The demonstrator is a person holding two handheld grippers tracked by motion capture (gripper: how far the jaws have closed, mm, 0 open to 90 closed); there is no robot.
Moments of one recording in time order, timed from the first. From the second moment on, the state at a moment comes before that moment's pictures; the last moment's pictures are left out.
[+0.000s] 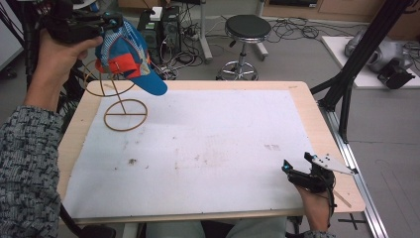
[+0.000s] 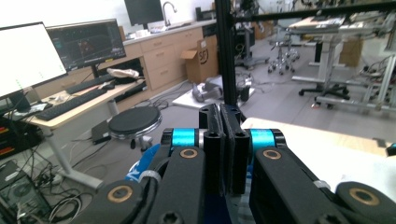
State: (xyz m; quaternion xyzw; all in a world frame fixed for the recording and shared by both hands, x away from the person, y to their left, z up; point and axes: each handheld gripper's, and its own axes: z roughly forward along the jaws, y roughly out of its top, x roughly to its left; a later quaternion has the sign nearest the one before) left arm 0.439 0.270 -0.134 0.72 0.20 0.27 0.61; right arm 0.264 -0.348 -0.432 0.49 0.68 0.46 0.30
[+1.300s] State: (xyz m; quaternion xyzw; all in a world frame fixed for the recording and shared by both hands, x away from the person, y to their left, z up) left arm 0.453 0.364 -0.229 0.72 0.32 0.28 0.54; right arm 0.268 -0.342 -0.433 0.48 0.69 0.45 0.30
